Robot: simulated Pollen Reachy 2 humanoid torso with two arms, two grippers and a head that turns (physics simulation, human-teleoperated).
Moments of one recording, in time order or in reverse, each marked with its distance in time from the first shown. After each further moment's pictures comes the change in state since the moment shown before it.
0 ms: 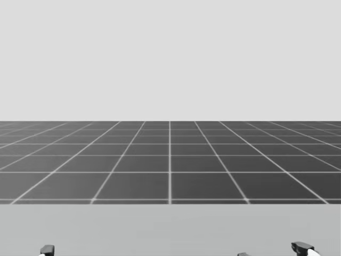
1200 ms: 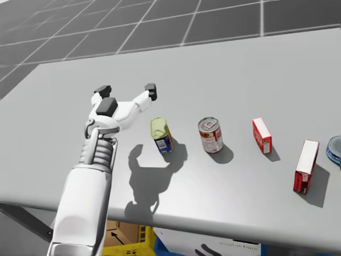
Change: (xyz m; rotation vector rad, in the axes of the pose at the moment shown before) left arm 0.003 0.001 0.000 -0.014 -0.006 0.003; right arm 0.002 0.000 0.002 -0.012 -0.009 0.019
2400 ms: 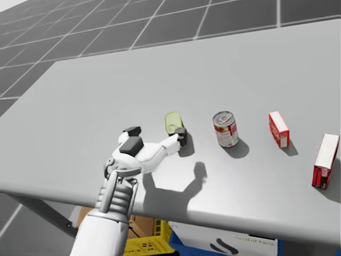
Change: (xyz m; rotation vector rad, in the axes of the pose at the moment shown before) left arm -0.033 -0.035 0.085 -0.084 0.272 0.041; right arm -0.004 0.002 -0.004 0.006 0.009 -0.010
